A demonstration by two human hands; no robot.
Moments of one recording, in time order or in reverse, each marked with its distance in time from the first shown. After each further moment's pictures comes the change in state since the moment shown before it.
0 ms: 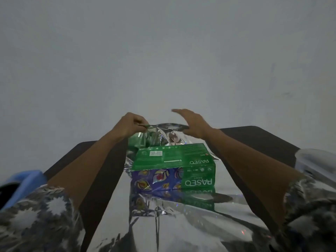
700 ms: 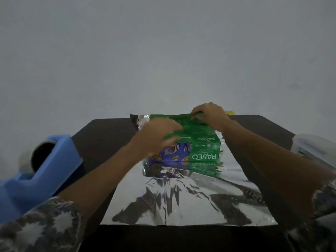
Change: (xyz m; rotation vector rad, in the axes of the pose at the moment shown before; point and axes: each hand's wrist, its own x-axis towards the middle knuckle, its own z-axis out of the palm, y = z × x) left_hand -0.120 0.042 0.046 0.491 0.193 0.657; right_hand -0.052 -0.040 -0.020 -0.163 0.046 0.057
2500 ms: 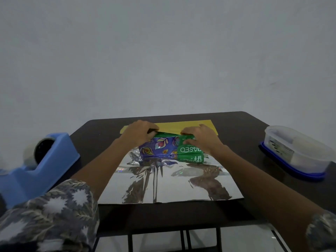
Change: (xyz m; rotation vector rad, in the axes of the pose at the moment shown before) left_hand 0.002 -0.003 -0.002 0.044 -0.426 -0.445; right_hand -0.099 -0.021 0.007 -0.086 -0.149 0.003
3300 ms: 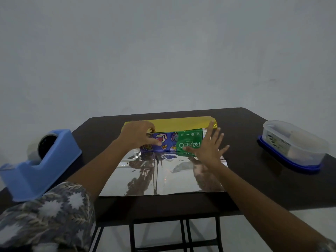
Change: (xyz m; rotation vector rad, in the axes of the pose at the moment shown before) left_hand -0.017 0.000 0.005 0.081 0.009 -0.055; right_hand -0.039 -0.026 0.037 0.417 0.149 0.691
